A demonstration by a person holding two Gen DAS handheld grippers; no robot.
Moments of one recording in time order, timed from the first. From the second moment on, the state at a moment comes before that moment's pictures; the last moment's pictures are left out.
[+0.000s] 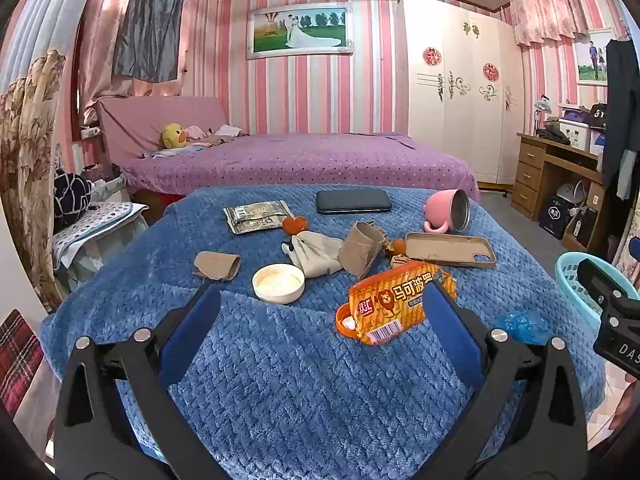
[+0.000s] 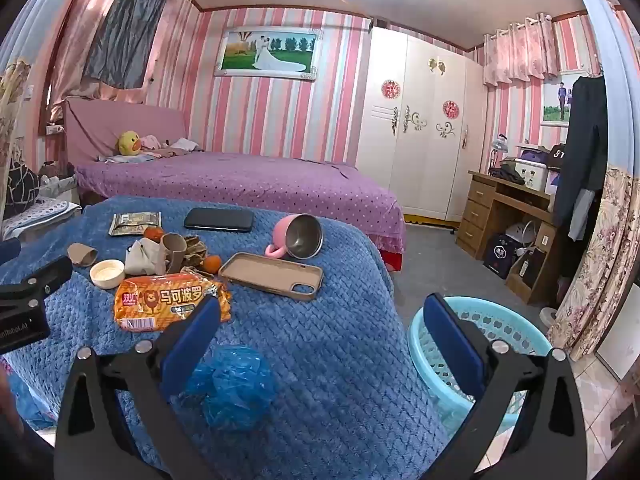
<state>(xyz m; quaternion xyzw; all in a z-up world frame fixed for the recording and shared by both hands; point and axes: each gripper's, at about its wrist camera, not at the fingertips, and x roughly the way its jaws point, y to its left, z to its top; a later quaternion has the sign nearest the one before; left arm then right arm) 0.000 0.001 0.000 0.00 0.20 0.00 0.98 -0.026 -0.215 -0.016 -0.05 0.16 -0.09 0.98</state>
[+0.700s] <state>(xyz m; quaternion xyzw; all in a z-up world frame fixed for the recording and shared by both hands) -0.001 0.001 0.001 0.01 0.19 0.00 0.98 -0.027 -0.216 -0.015 -0.04 0.16 -0.09 0.98</state>
